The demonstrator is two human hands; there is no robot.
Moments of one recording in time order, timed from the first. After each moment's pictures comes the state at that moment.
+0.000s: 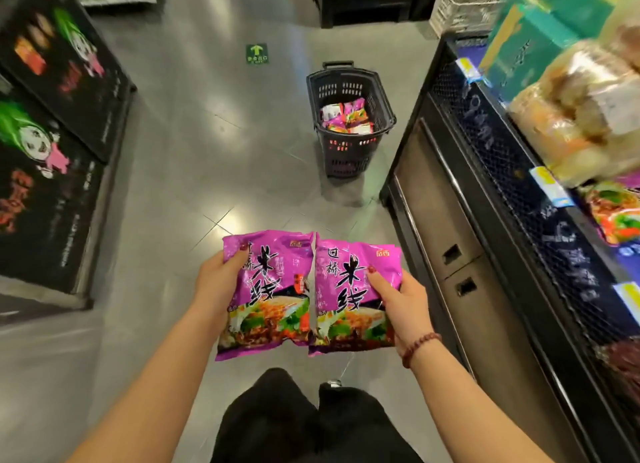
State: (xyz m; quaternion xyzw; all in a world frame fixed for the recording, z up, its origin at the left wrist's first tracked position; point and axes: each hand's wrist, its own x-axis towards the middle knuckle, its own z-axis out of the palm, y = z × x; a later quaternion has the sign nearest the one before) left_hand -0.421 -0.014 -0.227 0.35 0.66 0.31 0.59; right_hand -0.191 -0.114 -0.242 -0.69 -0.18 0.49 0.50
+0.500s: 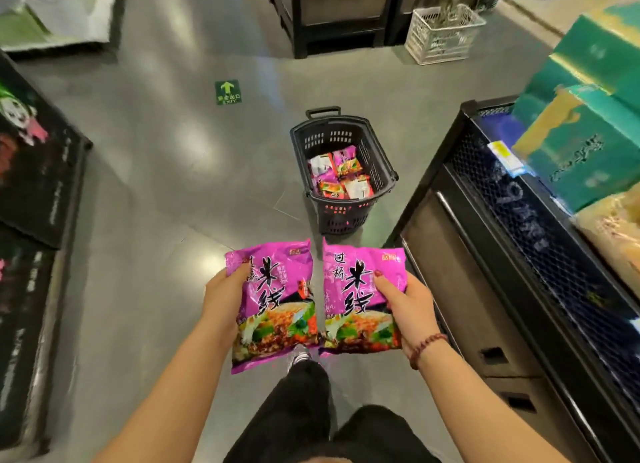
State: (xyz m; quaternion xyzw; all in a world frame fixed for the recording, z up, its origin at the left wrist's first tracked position) left_hand -0.353 0.326 -0.252 0.32 0.63 0.29 0.64; right_hand -0.128 0.213 -0.264 -0.71 -0.15 0.44 0.53
